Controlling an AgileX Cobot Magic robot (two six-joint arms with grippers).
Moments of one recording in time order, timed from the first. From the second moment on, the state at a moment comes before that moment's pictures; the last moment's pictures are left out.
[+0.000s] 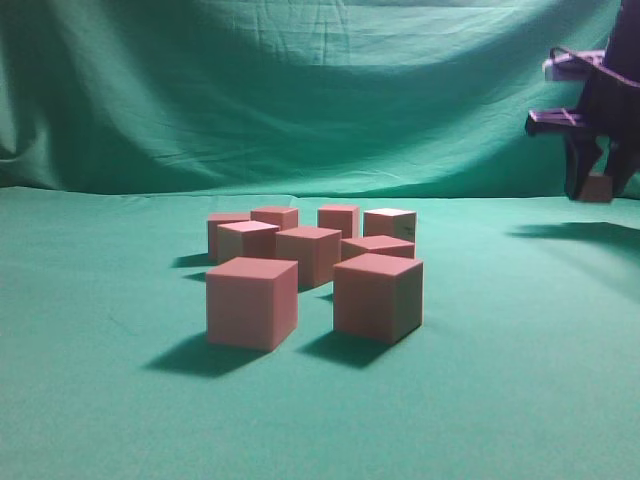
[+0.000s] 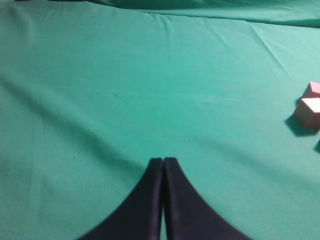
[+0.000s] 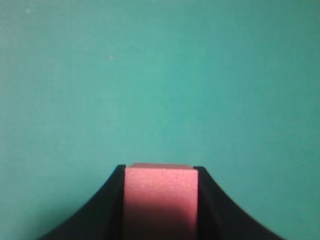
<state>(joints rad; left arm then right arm) -0.01 -0.01 0.02 -0.06 0.35 -0.02 0.06 2.21 -1.78 0.02 0.75 0.01</state>
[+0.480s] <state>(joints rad) -0.01 -0.01 0.02 -0.06 0.35 -0.02 0.22 1.86 -1.89 0.03 1.11 0.01</state>
